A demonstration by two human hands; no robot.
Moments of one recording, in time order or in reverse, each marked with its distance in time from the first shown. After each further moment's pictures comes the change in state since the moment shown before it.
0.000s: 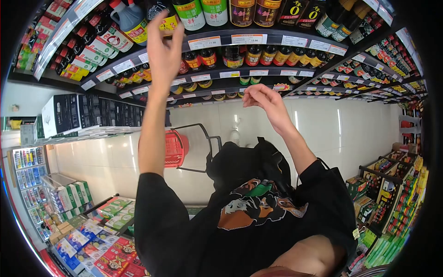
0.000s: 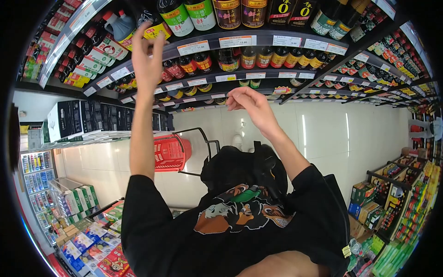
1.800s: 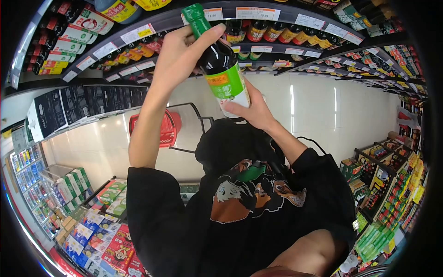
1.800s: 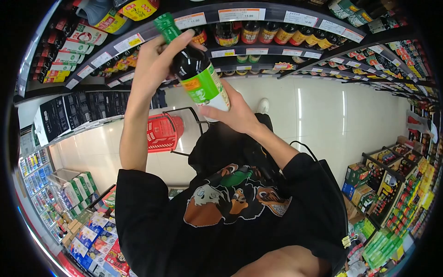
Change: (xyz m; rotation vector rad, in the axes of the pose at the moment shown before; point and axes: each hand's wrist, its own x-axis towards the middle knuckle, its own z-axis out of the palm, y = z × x) left_hand -0.028 0.041 0.005 -0.299 -0.563 -0.760; right_hand 0.003 0.035 0.045 -0.179 -0.138 0.003
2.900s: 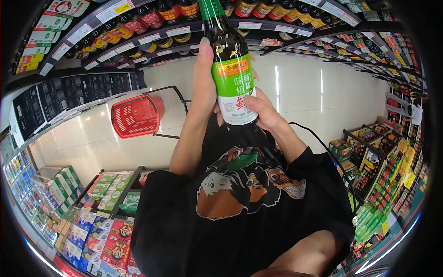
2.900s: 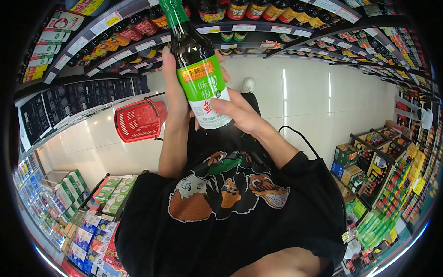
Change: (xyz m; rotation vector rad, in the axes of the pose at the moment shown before) left_hand -0.065 -0.070 0.109 -0.874 -0.008 -0.043; right_hand -0.054 0.008 0.000 0.500 -0.168 0.205
